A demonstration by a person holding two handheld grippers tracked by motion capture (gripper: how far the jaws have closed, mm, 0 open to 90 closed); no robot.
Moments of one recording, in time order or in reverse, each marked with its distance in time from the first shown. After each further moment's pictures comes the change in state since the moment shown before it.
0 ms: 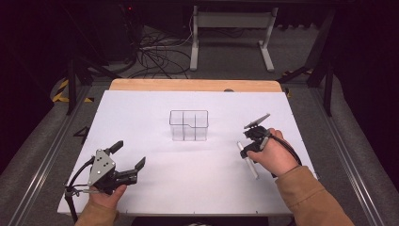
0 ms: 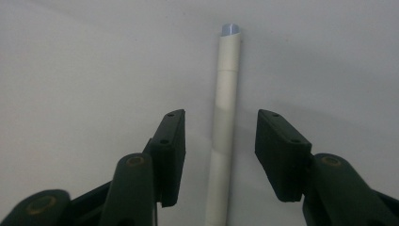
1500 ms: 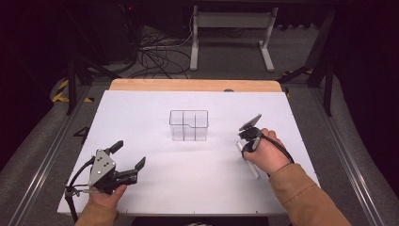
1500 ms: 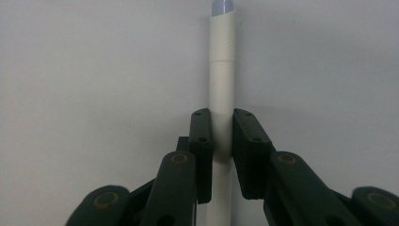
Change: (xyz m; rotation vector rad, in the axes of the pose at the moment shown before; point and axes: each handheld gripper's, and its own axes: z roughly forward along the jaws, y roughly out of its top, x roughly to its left) left arm 0.000 0.000 0.000 0.000 0.005 0.005; right arm 0.008 0.007 0.015 0.087 -0.079 0.007
